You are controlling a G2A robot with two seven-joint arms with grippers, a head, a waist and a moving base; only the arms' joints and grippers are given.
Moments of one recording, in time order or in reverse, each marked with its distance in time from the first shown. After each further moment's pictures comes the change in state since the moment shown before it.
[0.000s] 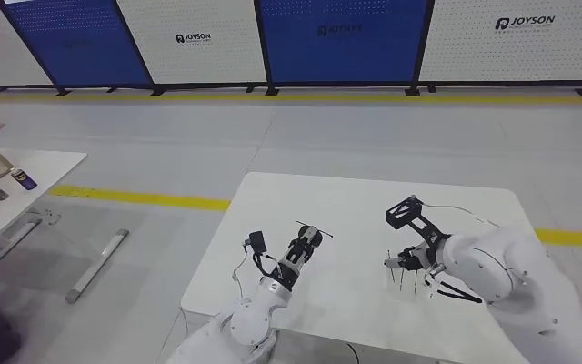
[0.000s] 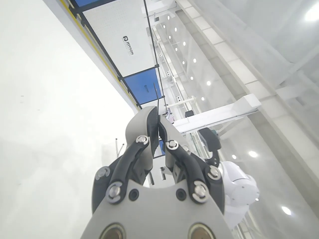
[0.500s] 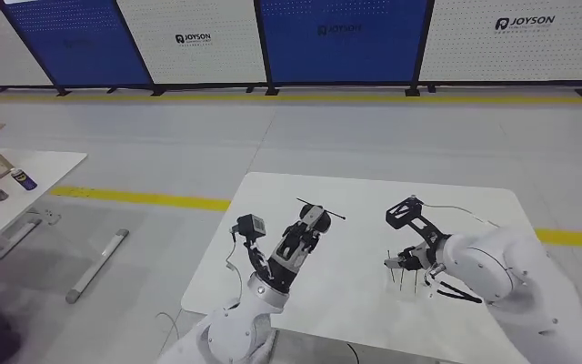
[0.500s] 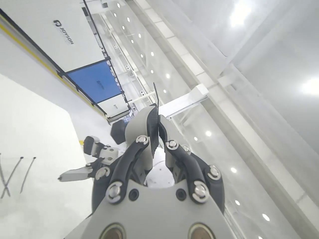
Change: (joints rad) left arm 0.133 0.013 -0.138 -0.391 0.028 -0.006 -0.091; right arm 0.000 0.000 0.000 0.000 0.000 0.000 0.000
